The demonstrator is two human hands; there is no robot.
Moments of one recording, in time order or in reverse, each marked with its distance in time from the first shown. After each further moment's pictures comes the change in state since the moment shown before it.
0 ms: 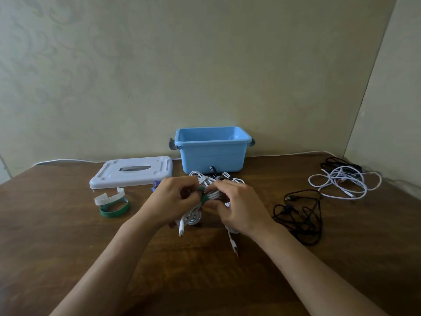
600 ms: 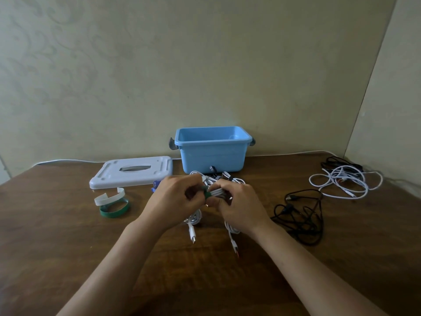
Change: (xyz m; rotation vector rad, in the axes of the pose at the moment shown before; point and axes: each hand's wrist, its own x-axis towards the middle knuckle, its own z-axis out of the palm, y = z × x) left_hand -0.003 0.011 0.002 0.144 0.115 0.169; right_hand 0.002 -0.002 0.001 0.177 -0.024 0.177
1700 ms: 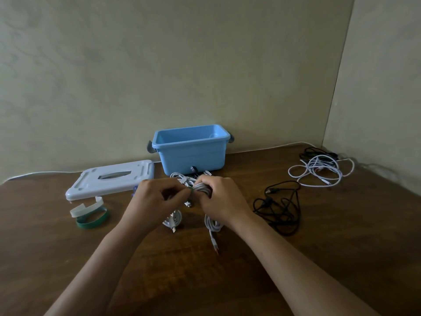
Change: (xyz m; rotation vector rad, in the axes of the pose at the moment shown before) left_hand 0.001 0.010 0.005 -0.148 0.041 -0.064; right_hand 0.004 0.000 -0.010 -0.023 0.038 0.076
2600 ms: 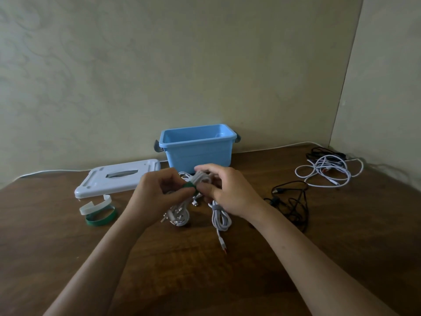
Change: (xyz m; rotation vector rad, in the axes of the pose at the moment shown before) left_hand 0.002 0.005 -0.016 -0.162 -0.025 -0.182; right_hand 0.003 -0.018 -0.023 0.272 -0.128 0.039
